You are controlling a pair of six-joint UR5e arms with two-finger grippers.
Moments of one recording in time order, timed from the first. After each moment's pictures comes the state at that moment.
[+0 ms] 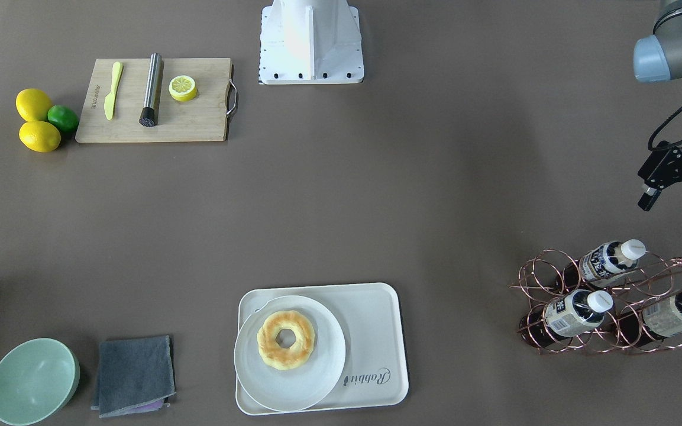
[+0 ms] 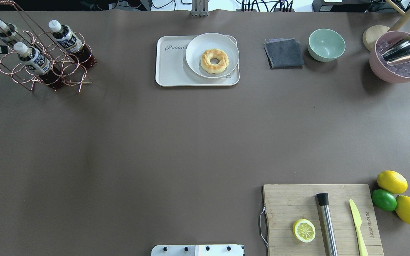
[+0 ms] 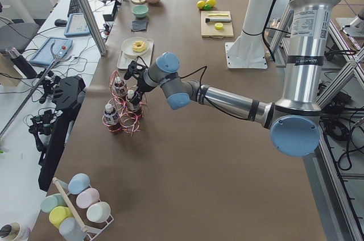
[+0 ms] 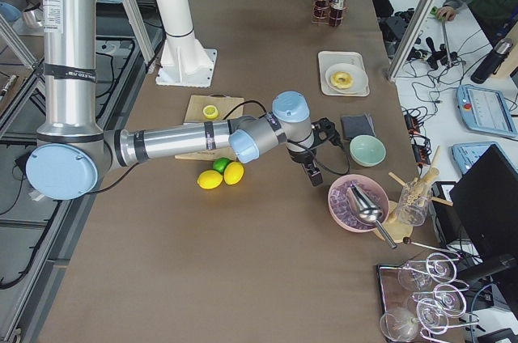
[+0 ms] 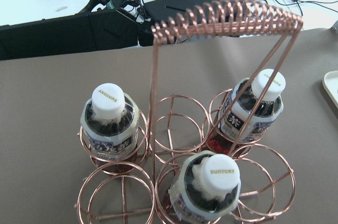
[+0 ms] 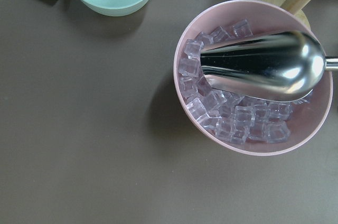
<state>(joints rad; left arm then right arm) -1.19 -1.63 -1.75 -2.40 -1.99 -0.74 1.36 -1.63 1.78 -1.18 2.22 0.07</state>
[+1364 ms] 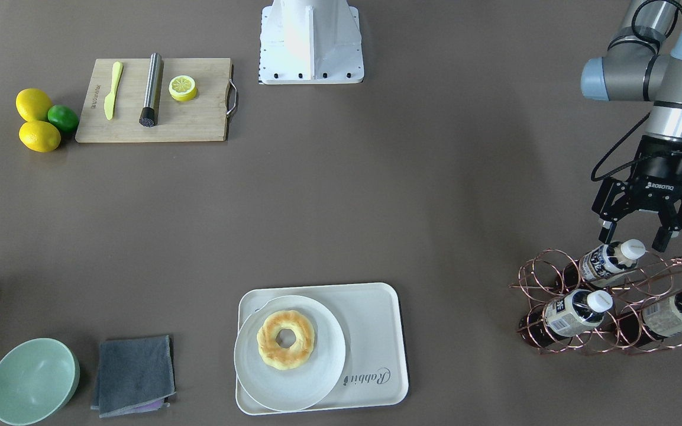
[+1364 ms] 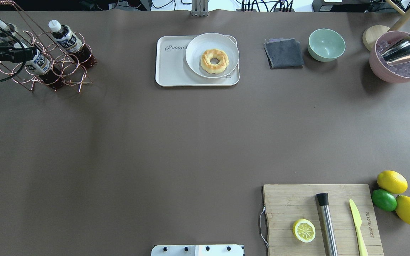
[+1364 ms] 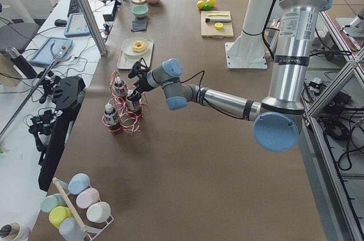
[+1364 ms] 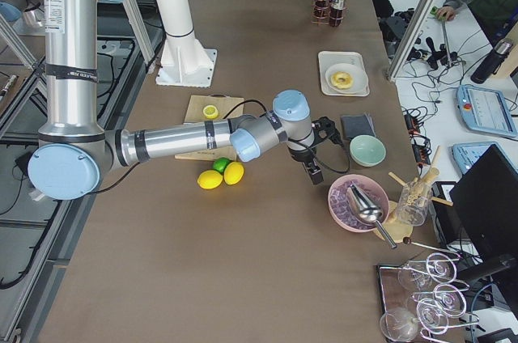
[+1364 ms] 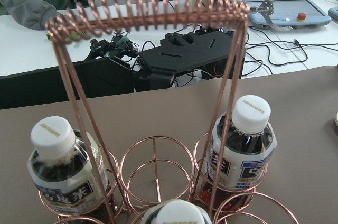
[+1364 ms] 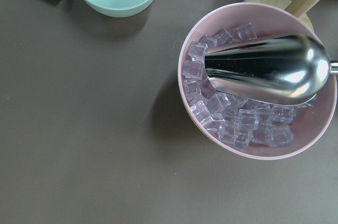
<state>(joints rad) -1.02 -1.67 -1.65 -2.57 -1.68 -0.81 1.35 -1.62 1.78 -1.18 2.21 0.07</state>
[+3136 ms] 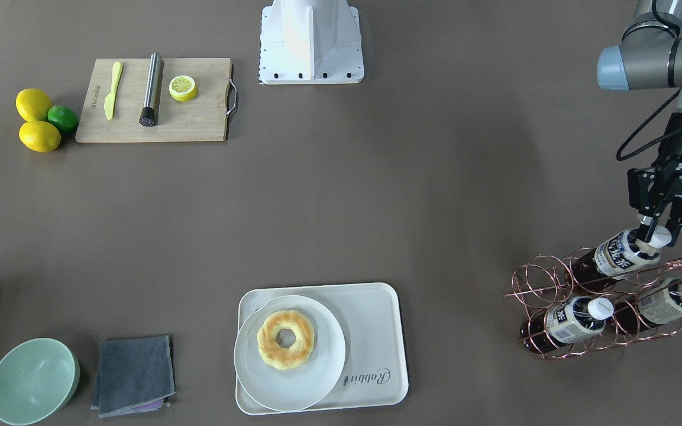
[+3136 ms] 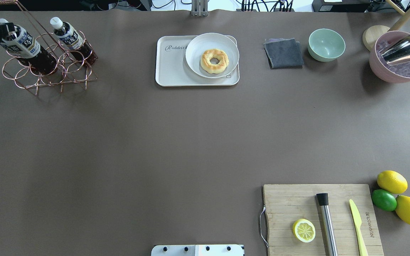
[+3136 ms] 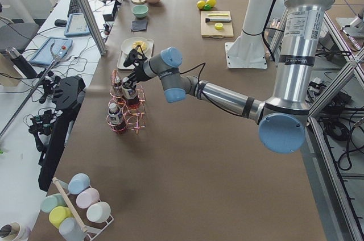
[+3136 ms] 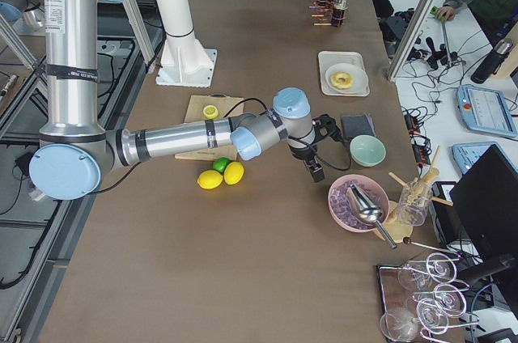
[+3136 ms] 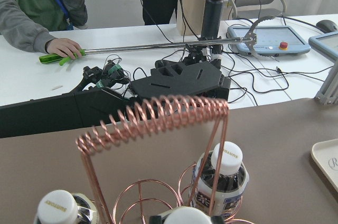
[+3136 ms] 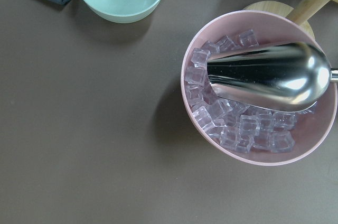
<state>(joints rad) -1.13 -1.67 -1.75 -2.52 -1.78 -0.80 1.35 -1.62 1.79 -1.18 2.21 0.07</state>
